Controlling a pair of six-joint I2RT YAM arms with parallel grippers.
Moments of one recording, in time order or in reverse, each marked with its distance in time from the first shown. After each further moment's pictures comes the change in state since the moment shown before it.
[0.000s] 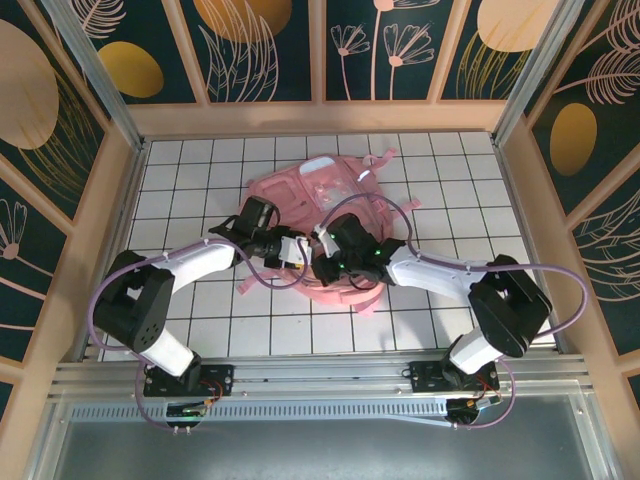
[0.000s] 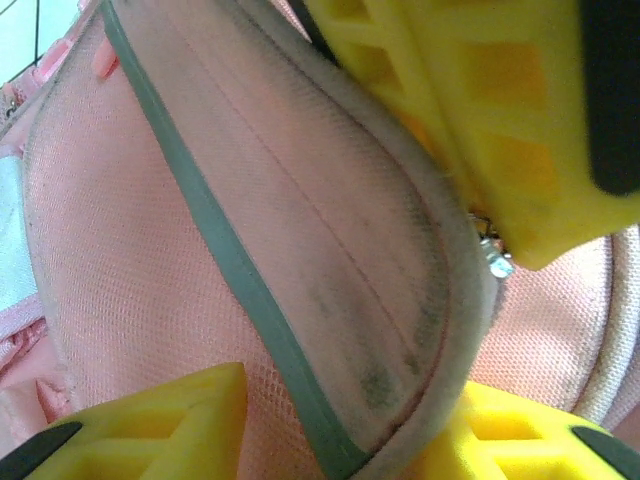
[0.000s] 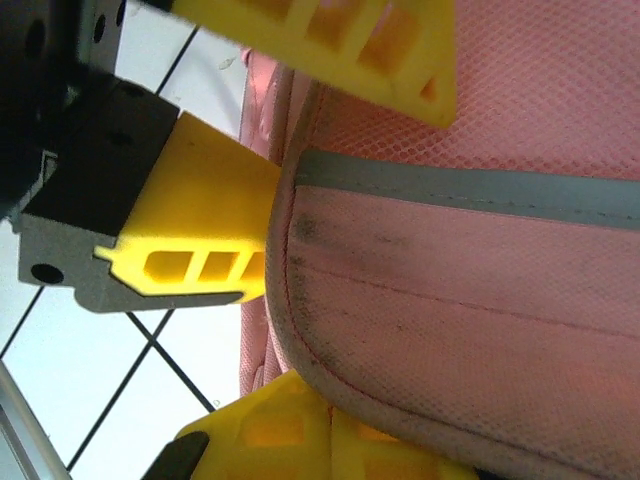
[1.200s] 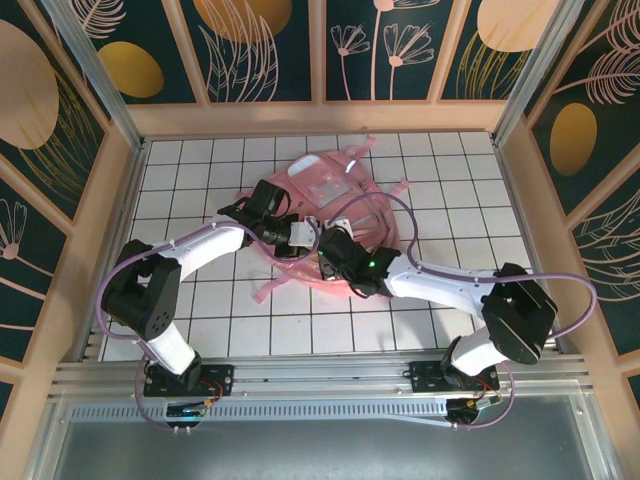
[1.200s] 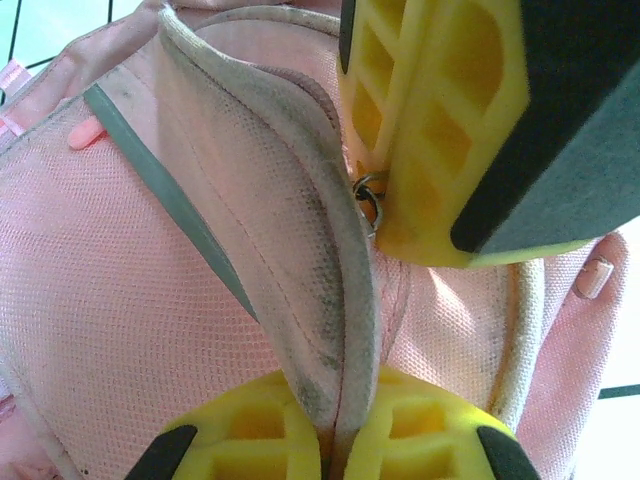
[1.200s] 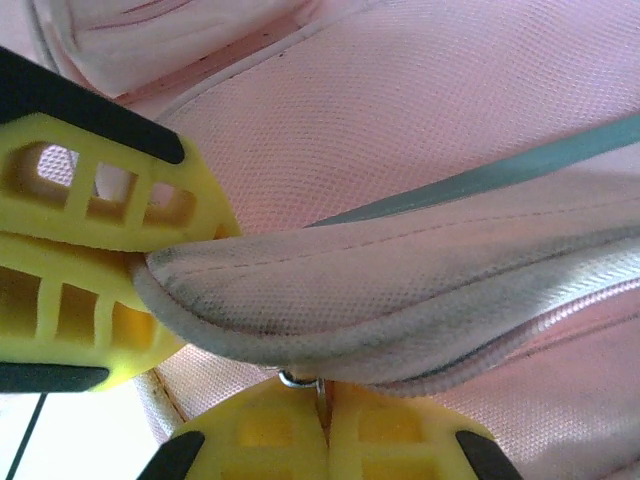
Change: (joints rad) left arm -0.014 0.086 0.214 -0.203 0.107 -0.164; right arm 0.143 -0.047 0.035 -0.121 0.616 0.251
